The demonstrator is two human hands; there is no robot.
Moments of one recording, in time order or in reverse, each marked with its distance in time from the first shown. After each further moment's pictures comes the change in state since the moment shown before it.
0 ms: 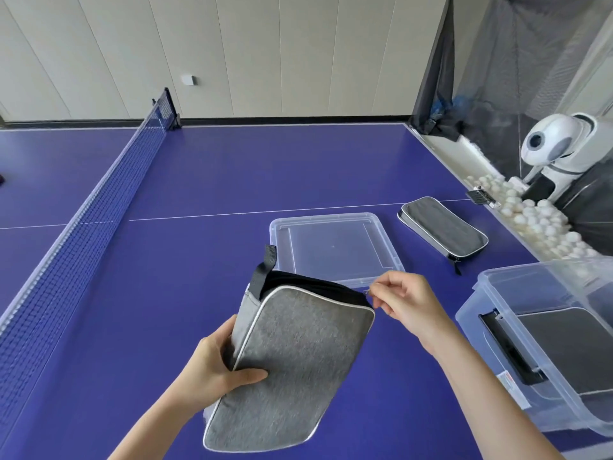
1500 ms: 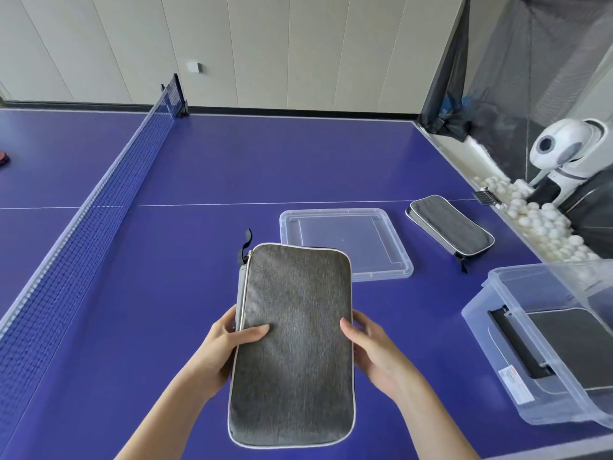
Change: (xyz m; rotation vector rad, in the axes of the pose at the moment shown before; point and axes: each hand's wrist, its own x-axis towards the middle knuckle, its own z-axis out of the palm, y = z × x) left_hand 0.010 -0.028 -0.016 -0.558 0.019 -0.285; right_hand -0.029 0.059 0.086 0.566 -0.272 0.366
